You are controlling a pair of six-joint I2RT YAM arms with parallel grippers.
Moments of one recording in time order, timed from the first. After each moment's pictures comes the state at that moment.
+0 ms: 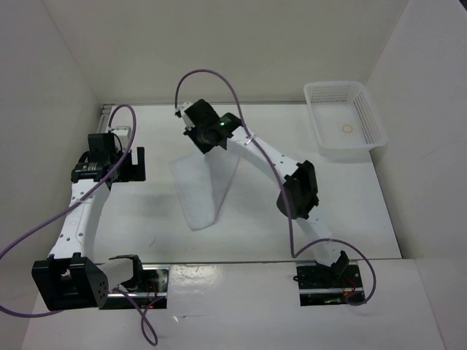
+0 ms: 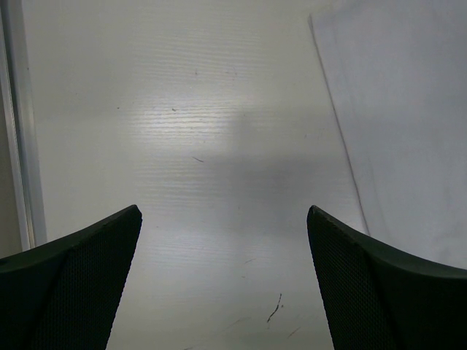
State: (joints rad) left arm 0.12 1.14 1.04 -0.72 0.02 0.05; right arm 0.82 2.33 2.37 -0.88 0.14 -0.06
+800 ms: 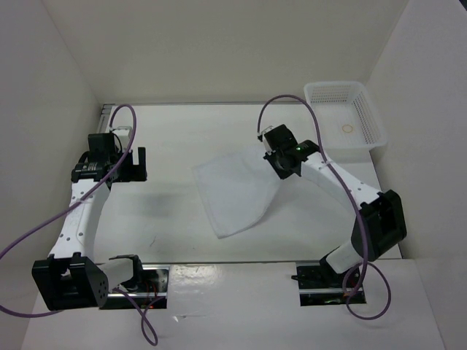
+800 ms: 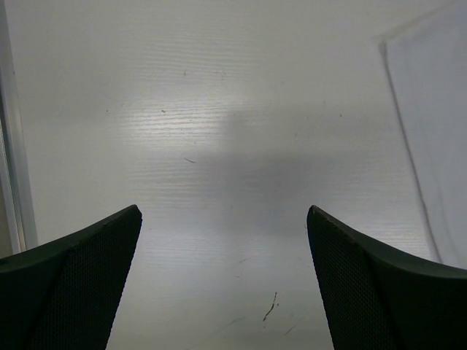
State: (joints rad) left arm 0.12 1.14 1.04 -0.72 0.06 0.05; right arm 0.52 1.55 1.26 -0.75 0.29 -0.12
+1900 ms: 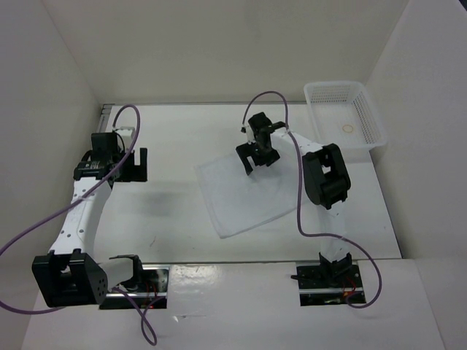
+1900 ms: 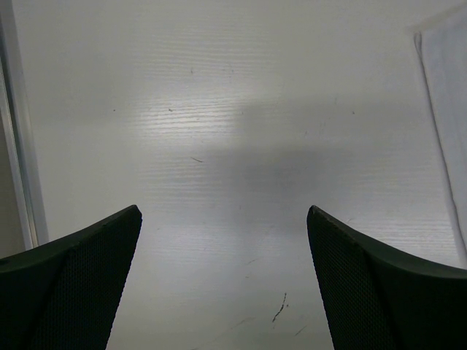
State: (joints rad) left arm 0.10 1.16 1.04 -0.72 0.03 0.07; right arm 0.43 2.14 1.65 -0.72 -0.07 -0.03
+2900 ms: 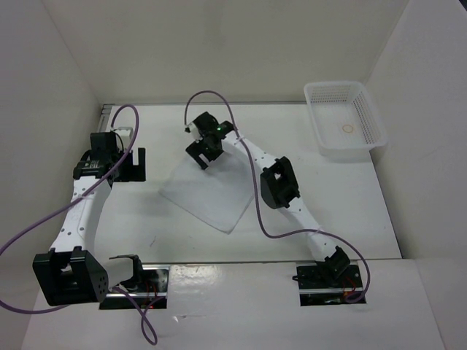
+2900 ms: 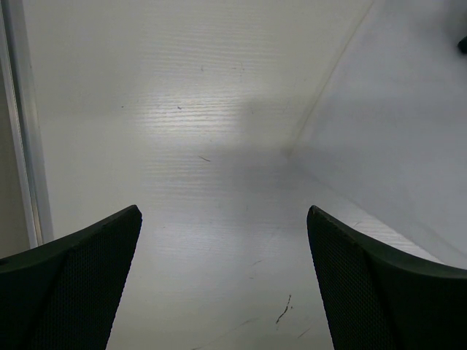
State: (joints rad) left arm 0.12 1.18 1.04 -0.72 0.01 0.07; right arm 0.69 2.68 2.54 -0.90 -0.02 -0.13
